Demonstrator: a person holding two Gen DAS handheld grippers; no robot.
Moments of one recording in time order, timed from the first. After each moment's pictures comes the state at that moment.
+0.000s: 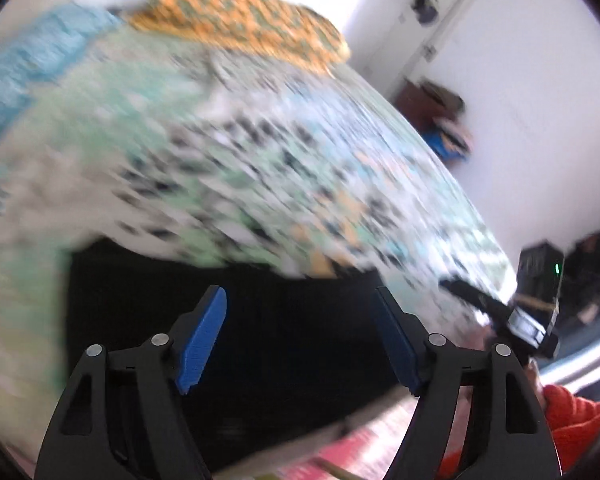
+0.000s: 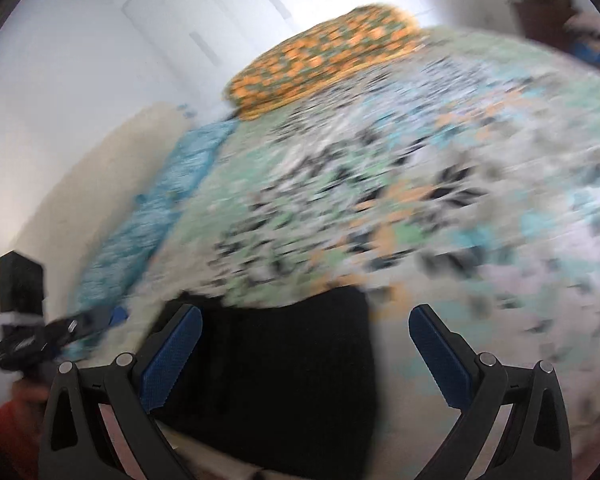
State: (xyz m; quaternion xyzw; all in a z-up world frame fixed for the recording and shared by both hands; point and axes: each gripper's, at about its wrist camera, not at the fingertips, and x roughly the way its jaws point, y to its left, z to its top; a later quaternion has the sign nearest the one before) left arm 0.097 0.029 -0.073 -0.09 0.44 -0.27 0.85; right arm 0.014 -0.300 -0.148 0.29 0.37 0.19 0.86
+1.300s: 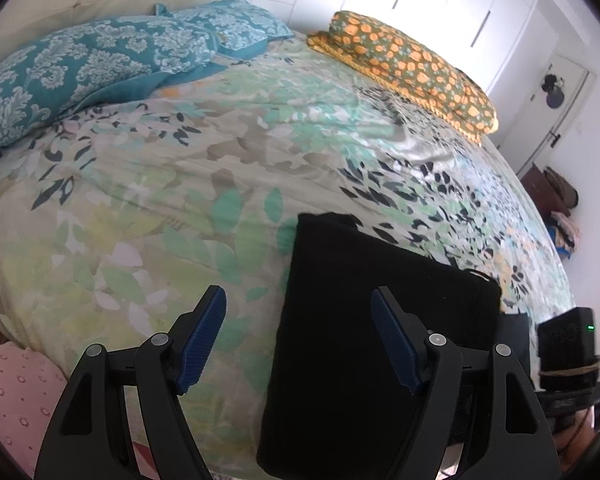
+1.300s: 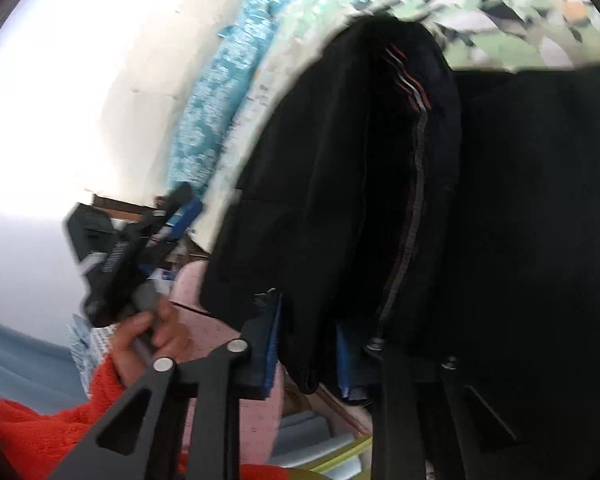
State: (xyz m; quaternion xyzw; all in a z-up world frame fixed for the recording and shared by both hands) left arm 0.069 0.169 -0.150 -0.16 0.42 -0.03 0.89; right arm 0.062 -0.158 -0.221 0.33 0.54 0.39 0.67
